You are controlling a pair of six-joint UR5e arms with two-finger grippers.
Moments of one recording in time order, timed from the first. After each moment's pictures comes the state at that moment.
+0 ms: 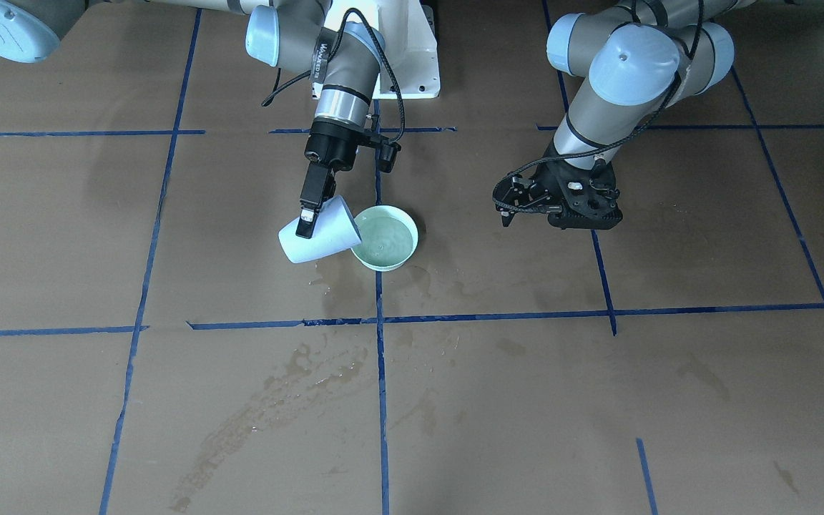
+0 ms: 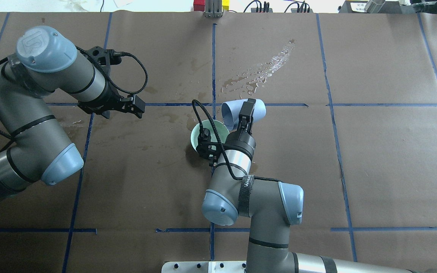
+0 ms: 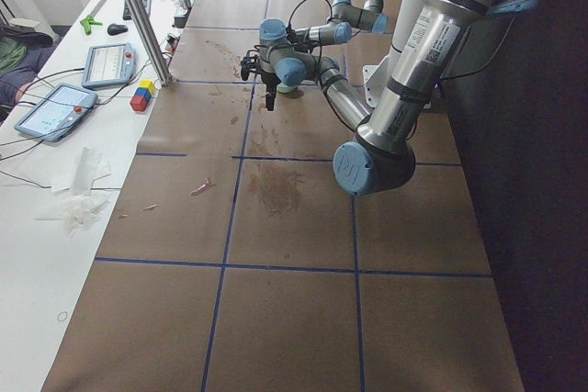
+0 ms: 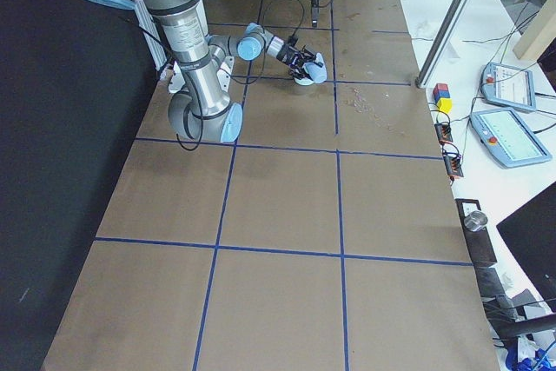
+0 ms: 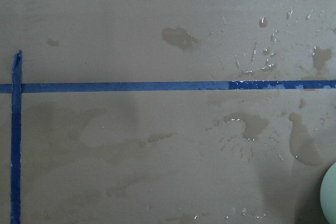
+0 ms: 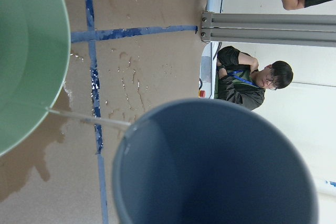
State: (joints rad) left arm -0.76 -2.04 -1.79 -1.68 -2.06 -1.04; right arm 0.23 -0.90 1.62 -1.83 0.54 0.17
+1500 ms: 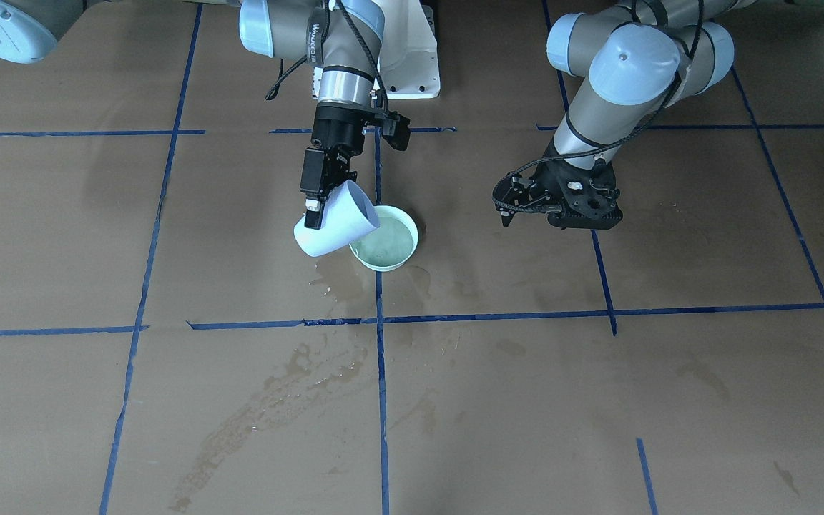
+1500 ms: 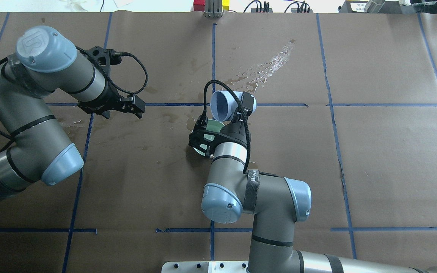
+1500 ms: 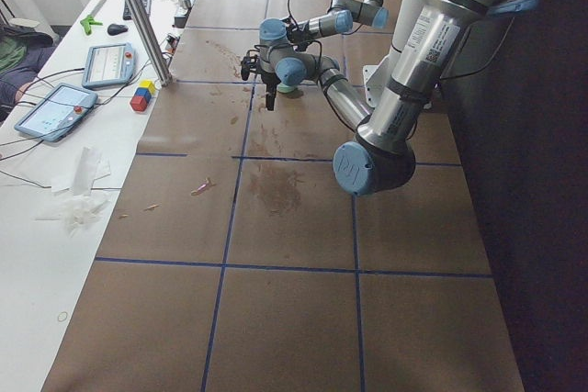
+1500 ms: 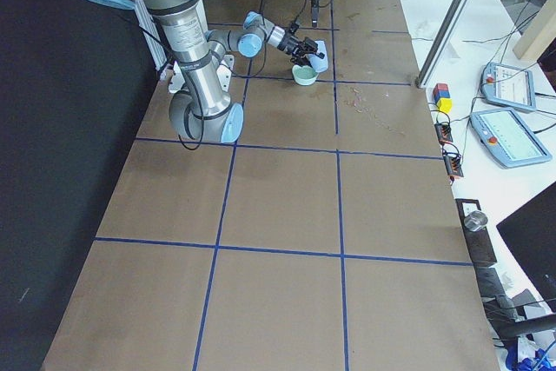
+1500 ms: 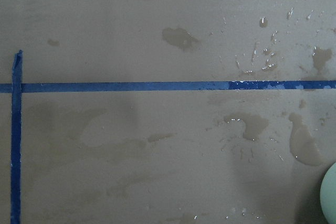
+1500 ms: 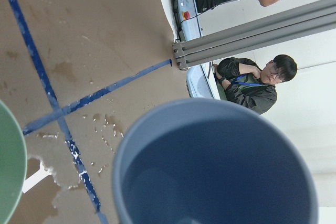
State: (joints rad) left arm -0.76 -2.04 -1.79 -1.68 -2.06 -1.04; right arm 0.25 -0.90 1.68 -1.63 0.60 0.32
